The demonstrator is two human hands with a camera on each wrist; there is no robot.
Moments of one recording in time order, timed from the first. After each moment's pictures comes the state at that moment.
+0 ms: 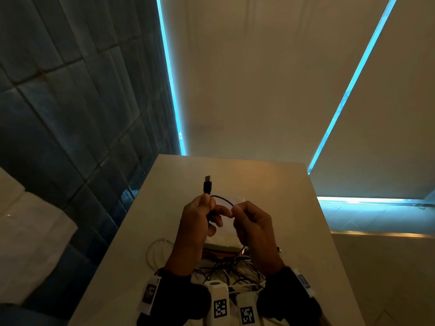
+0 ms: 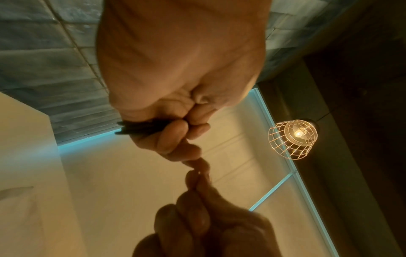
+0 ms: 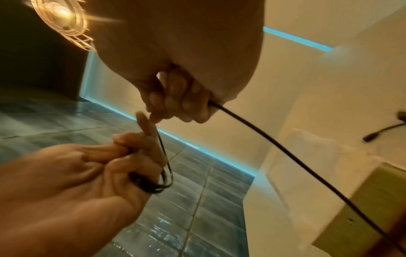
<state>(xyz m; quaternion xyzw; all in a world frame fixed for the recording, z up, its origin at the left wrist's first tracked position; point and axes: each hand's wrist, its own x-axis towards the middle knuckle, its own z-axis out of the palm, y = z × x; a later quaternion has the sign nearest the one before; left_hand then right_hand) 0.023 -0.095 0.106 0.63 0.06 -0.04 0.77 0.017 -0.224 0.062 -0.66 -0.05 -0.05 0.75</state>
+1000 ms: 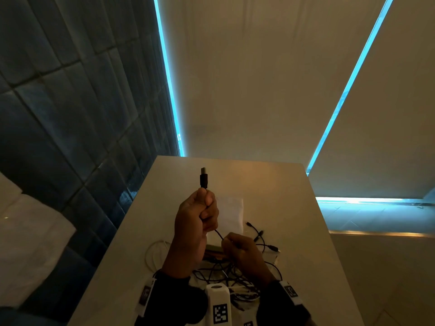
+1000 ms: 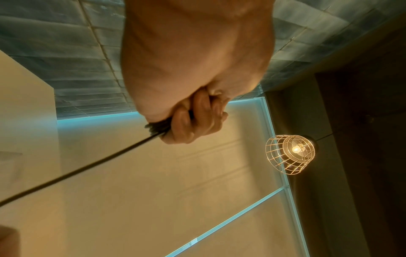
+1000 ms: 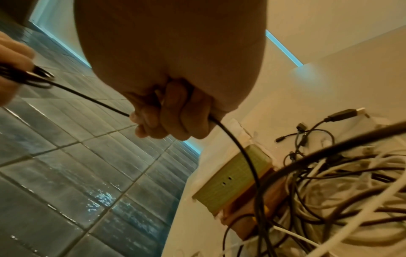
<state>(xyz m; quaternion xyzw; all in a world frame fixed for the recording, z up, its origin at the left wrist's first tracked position) 0.023 -0.095 0.111 0.48 0.00 -0.05 0.87 0.016 -0.229 -0.024 -0.74 -0.07 0.07 0.66</state>
